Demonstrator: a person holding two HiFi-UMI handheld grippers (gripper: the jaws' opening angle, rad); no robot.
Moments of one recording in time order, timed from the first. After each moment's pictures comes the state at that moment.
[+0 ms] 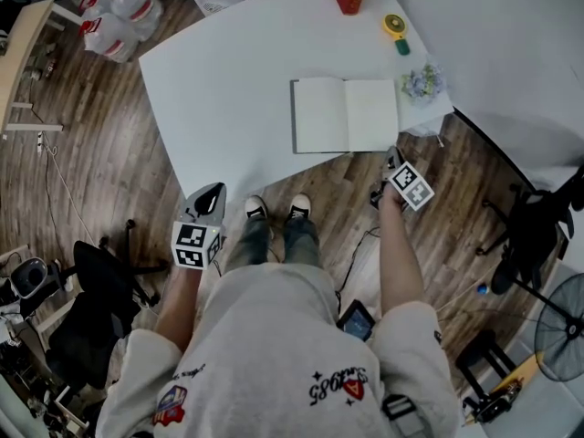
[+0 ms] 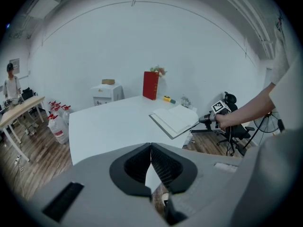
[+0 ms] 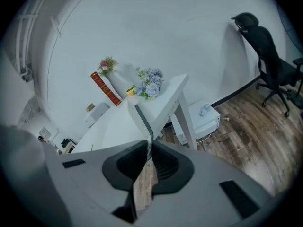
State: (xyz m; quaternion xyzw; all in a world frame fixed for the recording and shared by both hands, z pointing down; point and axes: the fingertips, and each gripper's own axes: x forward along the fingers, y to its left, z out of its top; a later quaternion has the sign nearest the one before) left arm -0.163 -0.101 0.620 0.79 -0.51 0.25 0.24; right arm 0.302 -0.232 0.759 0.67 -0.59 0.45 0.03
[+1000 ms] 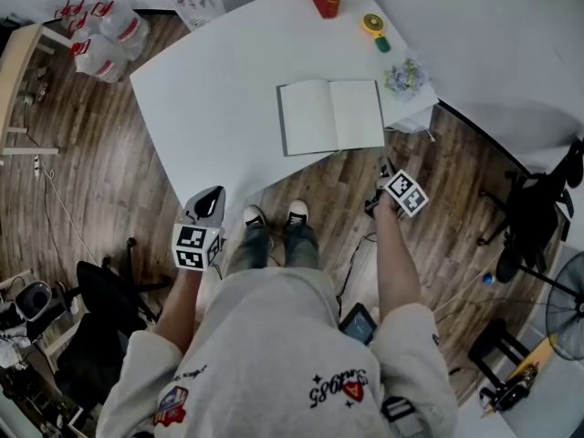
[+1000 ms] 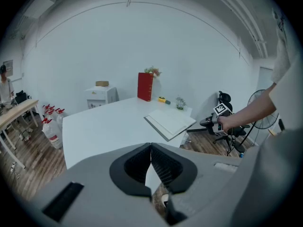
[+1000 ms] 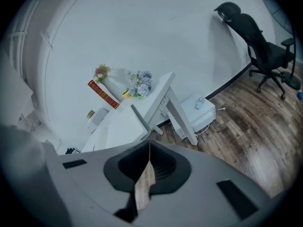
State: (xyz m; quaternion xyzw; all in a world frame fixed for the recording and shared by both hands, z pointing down) left arm -0.150 -0.101 0.614 0.81 -0.48 0.25 0.22; right arm 0.310 -0.185 0.758 0.66 -0.57 0.49 -0.02
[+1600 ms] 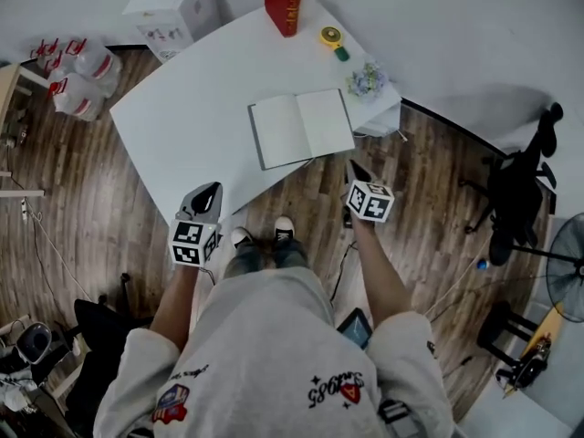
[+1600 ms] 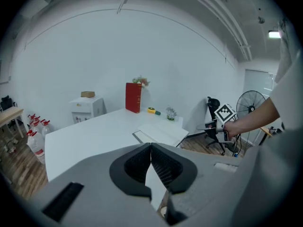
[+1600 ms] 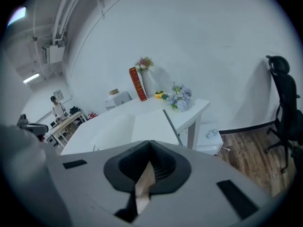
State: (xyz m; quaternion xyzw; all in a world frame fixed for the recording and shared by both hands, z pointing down) left arm -0.103 -0.140 0.576 0.86 -0.43 0.22 0.18; right arm 0.252 -0.168 0.675 0.62 -0.69 0.32 0.15
